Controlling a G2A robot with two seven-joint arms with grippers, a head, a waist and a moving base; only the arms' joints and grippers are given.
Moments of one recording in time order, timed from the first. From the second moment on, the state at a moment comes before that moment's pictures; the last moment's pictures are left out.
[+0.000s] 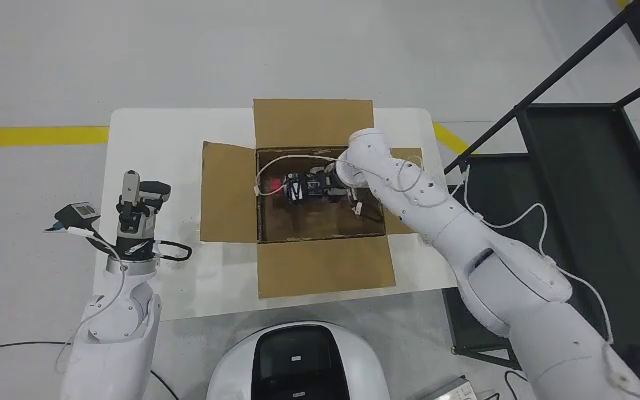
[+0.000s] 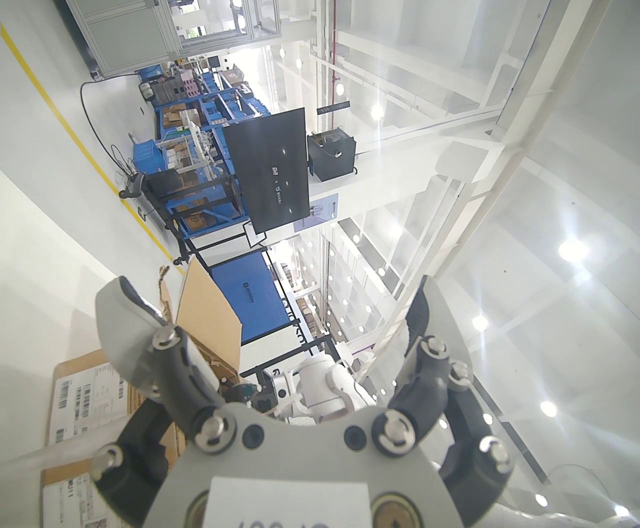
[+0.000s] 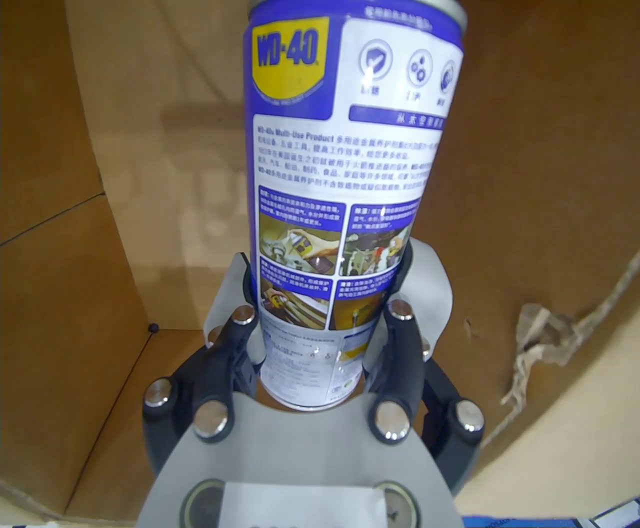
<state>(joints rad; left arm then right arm) 1.53 -1.27 -1.55 -1.65 -0.12 -0.60 -0.12 -0.52 -1.30 0.62 -1.02 -1.43 -0.94 0.65</state>
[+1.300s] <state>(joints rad) 1.53 -1.27 -1.55 -1.65 -0.12 -0.60 -0.12 -1.59 -1.01 1.58 -1.77 -1.67 -0.61 -0.43</state>
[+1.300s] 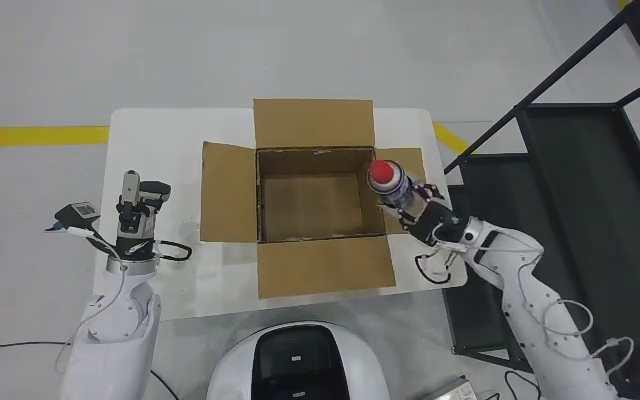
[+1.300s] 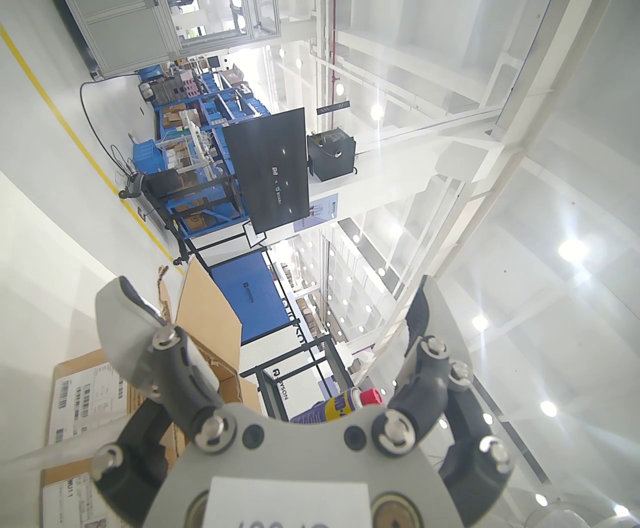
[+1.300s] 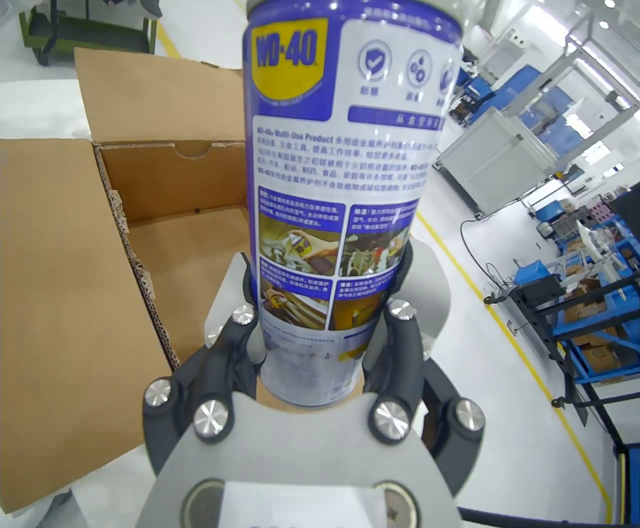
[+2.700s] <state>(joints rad) 1.53 -1.27 -1.55 -1.65 -0.12 -0.60 -0.12 -1.74 -1.01 1.73 -1.27 -1.30 -0.78 -0.98</state>
